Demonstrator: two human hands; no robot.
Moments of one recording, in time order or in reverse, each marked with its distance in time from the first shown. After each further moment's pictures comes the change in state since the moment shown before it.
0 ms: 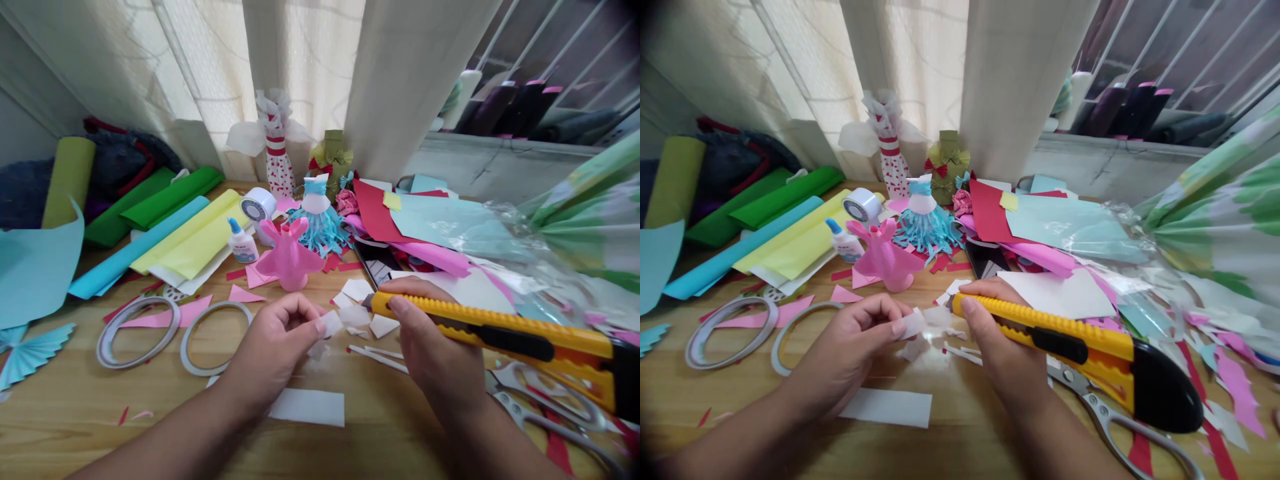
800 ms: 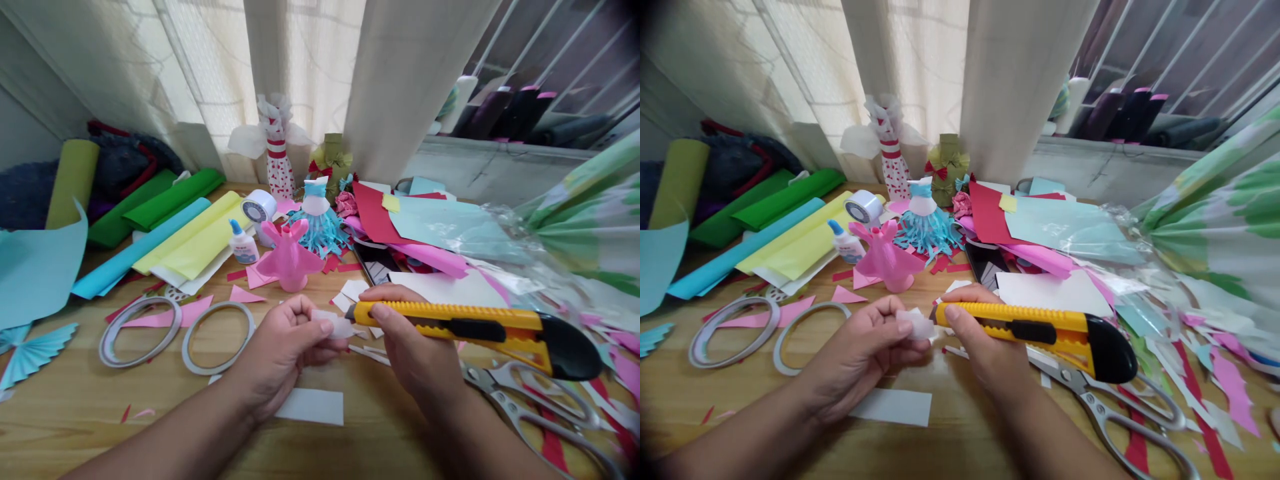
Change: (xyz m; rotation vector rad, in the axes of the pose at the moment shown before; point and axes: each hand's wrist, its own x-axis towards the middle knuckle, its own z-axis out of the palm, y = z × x) left_hand 0.001 -0.001 0.009 -0.368 -0.083 -0.135; right_hand -0.003 0.008 0.008 0.146 -0.155 0.080
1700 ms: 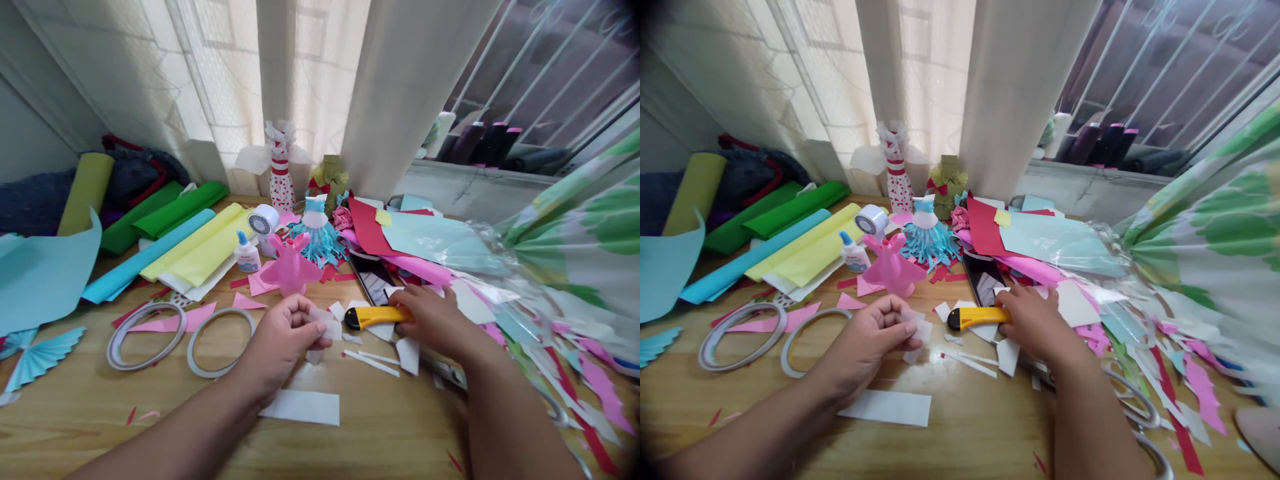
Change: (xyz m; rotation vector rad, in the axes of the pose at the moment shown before) left_hand 0.004 0.005 -0.003 0.229 0.083 0.143; right_hand 0.044 -0.005 -0.086 -1.449 -0.504 0.142
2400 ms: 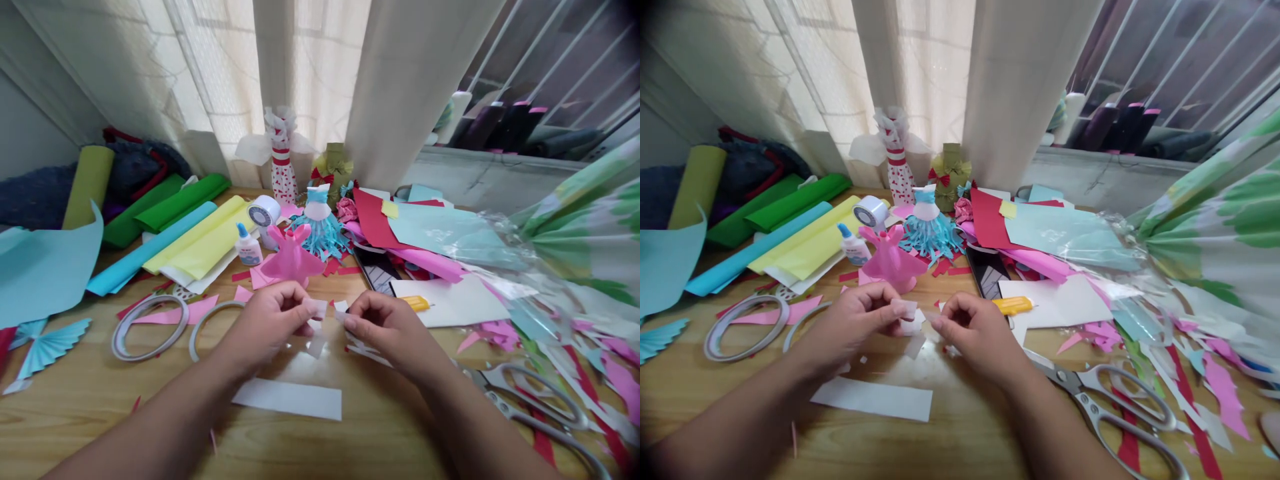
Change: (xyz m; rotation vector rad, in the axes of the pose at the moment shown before) left_hand 0.005 0.020 -0.017 0.394 -0.013 0.112; right_hand -0.009 -0.082 0.015 1.102 0.009 -0.096
